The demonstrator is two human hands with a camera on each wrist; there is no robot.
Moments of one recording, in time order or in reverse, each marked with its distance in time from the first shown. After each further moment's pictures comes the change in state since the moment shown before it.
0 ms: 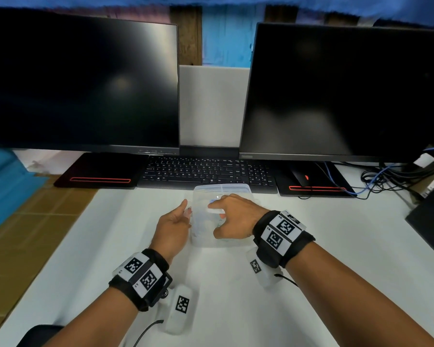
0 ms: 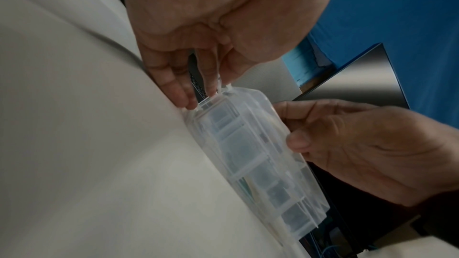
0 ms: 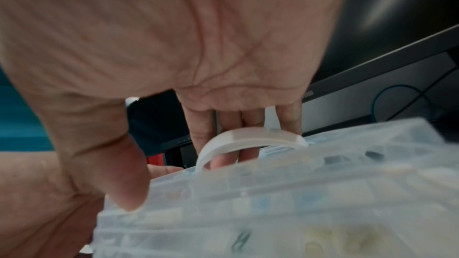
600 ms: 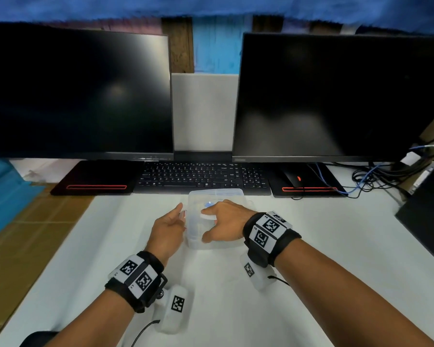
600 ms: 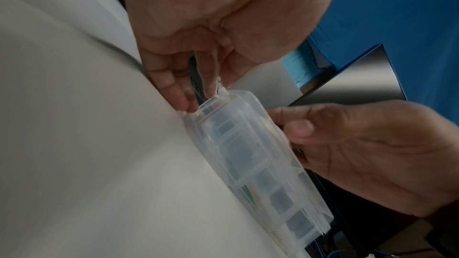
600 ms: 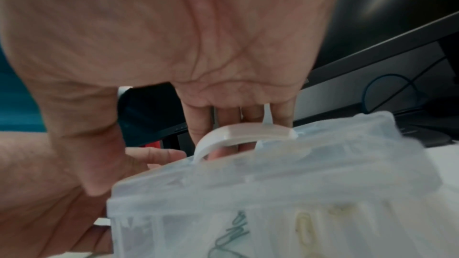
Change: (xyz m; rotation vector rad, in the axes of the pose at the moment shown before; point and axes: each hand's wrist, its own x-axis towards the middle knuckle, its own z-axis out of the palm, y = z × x) left_hand 0.004 -0.002 -0.002 0.032 0.010 -0.007; right_hand 0.003 0.000 0.007 0.039 -0.034 0.050
